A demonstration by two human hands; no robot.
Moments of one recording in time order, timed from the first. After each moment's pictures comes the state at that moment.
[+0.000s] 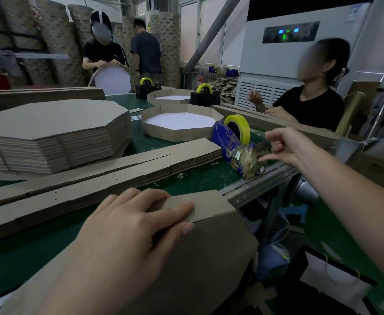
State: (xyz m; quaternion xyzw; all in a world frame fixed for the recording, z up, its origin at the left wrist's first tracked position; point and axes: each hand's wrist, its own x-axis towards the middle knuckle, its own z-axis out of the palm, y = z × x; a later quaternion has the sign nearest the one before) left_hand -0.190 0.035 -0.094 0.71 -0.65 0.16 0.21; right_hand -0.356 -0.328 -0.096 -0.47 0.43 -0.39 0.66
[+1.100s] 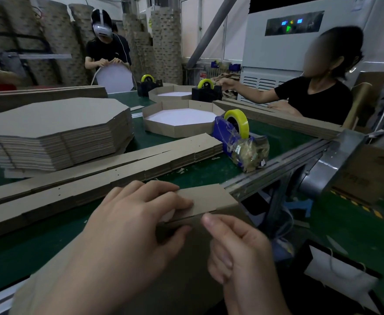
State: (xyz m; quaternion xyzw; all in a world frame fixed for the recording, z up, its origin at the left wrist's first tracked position) left_hand -0.199 0.036 -0.090 0.71 -0.66 0.12 0.21; right_hand -0.330 -0.029 -0.135 -0.41 0.31 -0.43 0.74
